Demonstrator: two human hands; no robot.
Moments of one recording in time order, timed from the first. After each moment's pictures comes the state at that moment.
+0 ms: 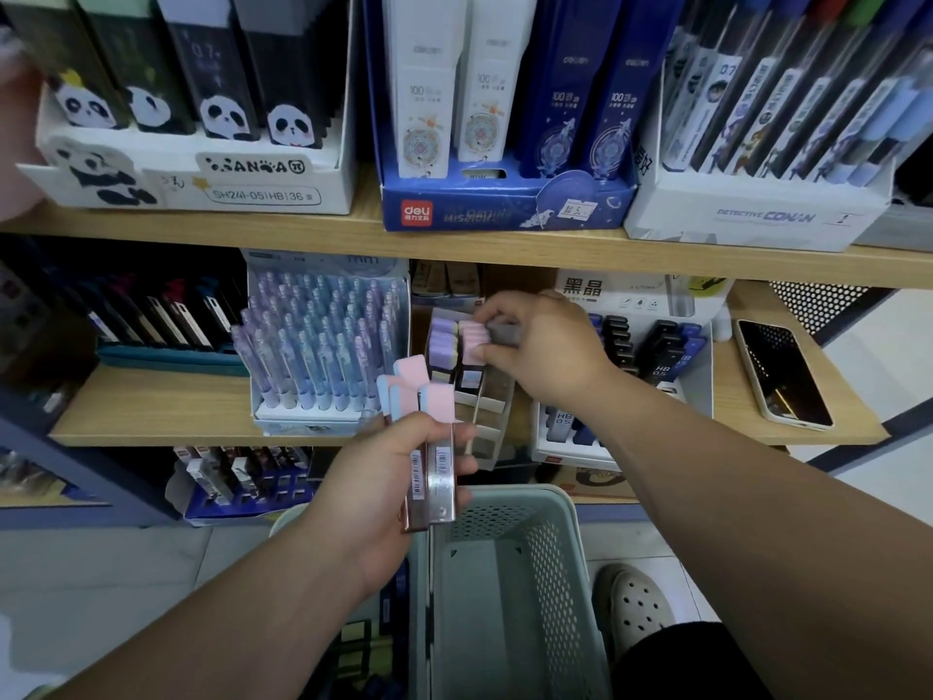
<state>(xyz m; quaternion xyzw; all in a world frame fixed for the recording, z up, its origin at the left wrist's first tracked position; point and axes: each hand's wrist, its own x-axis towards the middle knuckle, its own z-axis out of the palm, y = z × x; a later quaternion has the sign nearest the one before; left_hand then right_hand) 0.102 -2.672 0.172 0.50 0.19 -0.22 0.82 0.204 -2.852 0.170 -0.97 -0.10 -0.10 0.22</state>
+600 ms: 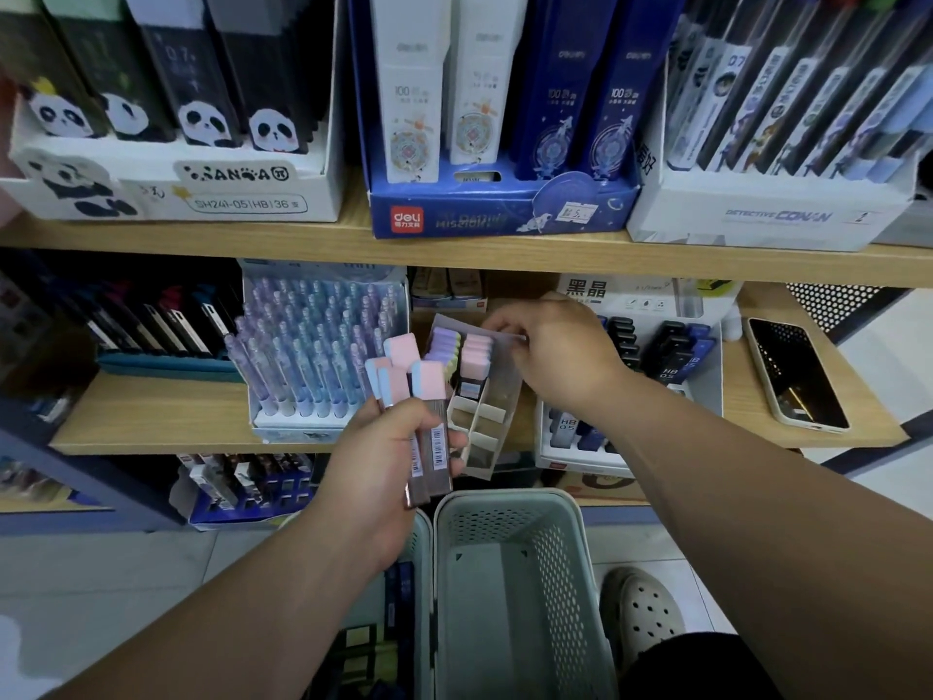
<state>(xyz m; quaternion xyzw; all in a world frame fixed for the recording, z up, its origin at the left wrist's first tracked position) 0.123 -2.678 0.163 0.49 0.19 -0.14 0.84 0.210 -2.863 0.172 -0.98 -0.11 -0.05 0.17</state>
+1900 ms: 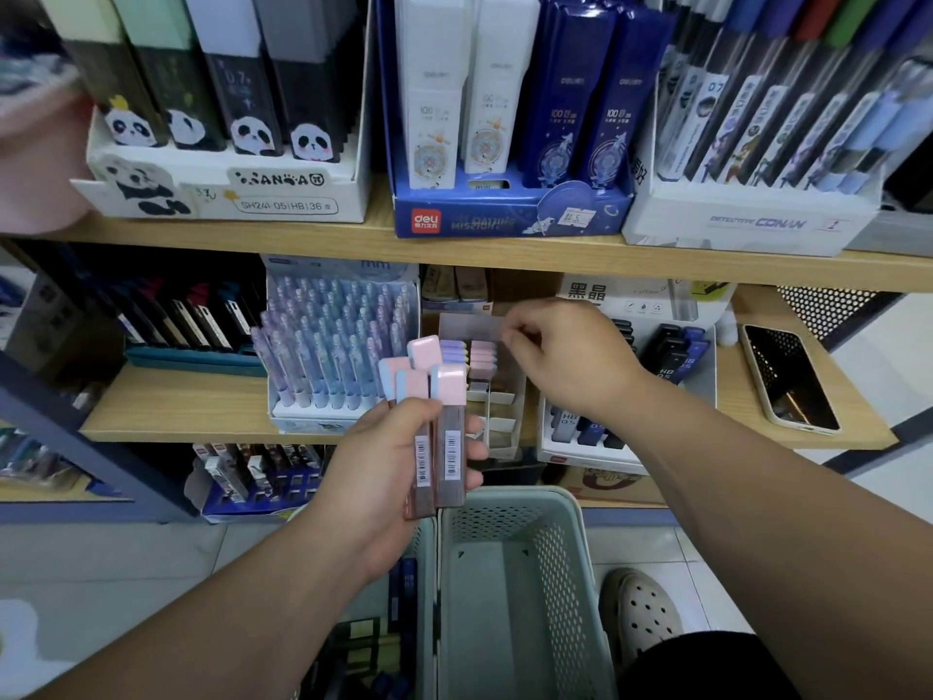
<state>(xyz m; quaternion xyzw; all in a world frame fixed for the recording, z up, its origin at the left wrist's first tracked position) 0.097 -2.669 0.181 0.52 0.14 -0.17 0.83 0.182 -2.859 0.194 -0.97 -0.13 -0.09 0.20</state>
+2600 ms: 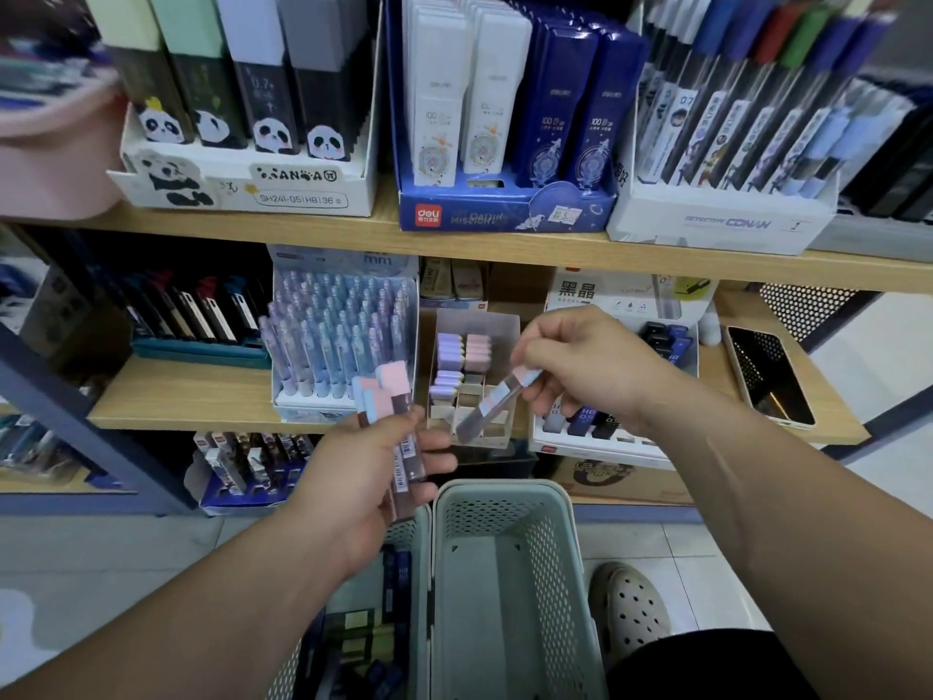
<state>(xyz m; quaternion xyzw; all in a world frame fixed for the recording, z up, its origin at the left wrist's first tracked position) 0.085 -2.655 0.177 0.55 0.21 -0.17 0.79 0.137 -2.858 0.235 -0.86 0.03 0.13 0.48</state>
